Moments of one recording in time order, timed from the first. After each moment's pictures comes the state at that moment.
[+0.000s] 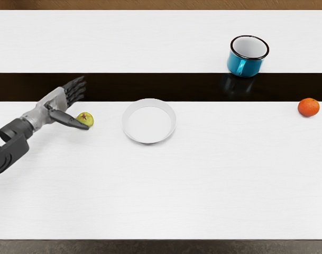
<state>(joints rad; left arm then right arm) -0.78 0.34 -0.33 -0.39 0.50 -0.46 -0.61 -0.03 0.00 0.02 0.04 -0.19 -0.04 -0.43</state>
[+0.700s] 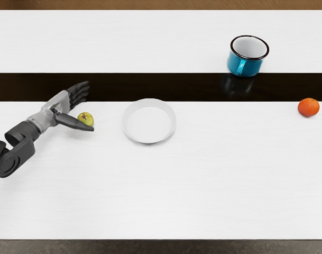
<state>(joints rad) -0.78 0.31 -0.29 -0.38 0.51 -0.36 -0.61 -0.03 0.00 0.02 0.04 -0.19 -0.04 -0.43</state>
